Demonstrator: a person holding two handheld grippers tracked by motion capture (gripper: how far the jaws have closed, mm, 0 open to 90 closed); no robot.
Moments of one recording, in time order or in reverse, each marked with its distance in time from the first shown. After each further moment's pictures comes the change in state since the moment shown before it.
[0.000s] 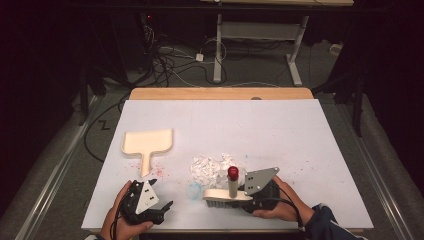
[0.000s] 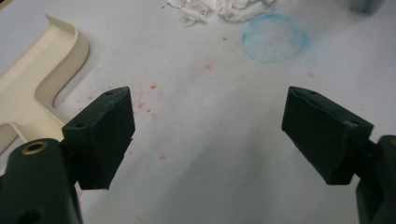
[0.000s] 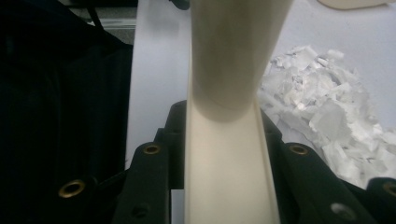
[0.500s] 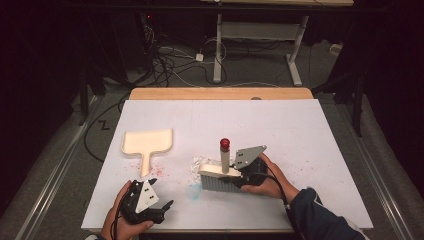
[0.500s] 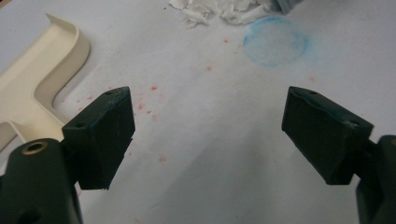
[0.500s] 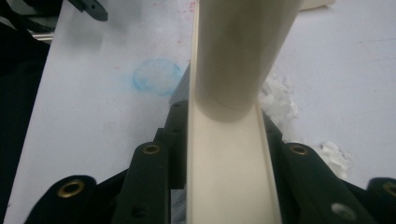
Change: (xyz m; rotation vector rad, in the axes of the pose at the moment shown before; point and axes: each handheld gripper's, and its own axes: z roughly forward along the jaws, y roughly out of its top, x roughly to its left) left arm -0.001 0.001 0.001 0.005 -0.001 -0.007; right arm -0.057 0.007 0.020 -0.015 -0.077 0.041
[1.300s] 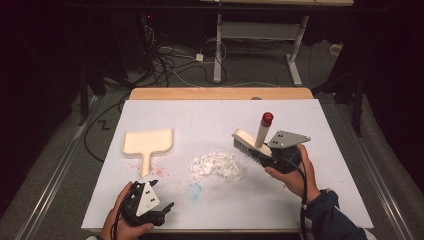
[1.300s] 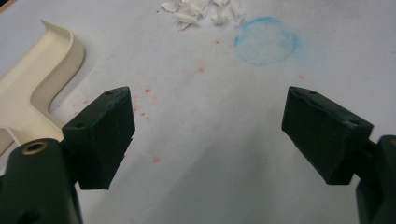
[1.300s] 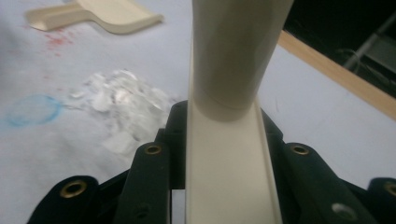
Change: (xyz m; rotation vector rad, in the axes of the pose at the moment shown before) left arm -0.003 0.001 -0.002 -0.017 -0.007 0.019; right arm -0.013 -0.012 -0.077 -0.054 -0.469 0.263
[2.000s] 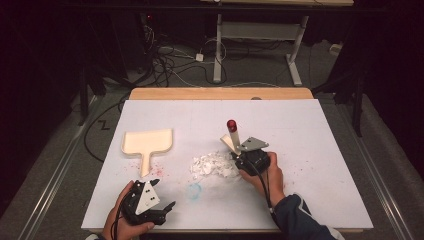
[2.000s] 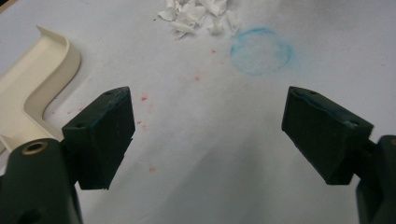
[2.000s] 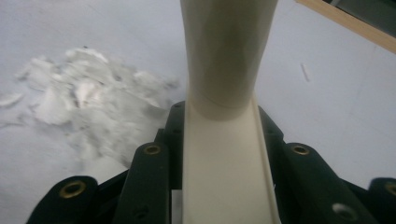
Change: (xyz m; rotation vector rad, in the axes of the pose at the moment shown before) left arm 0.002 0.001 0.000 -0.028 -0.023 -0.017; right arm 0.046 -0.003 0.077 0.125 -0.152 0.079
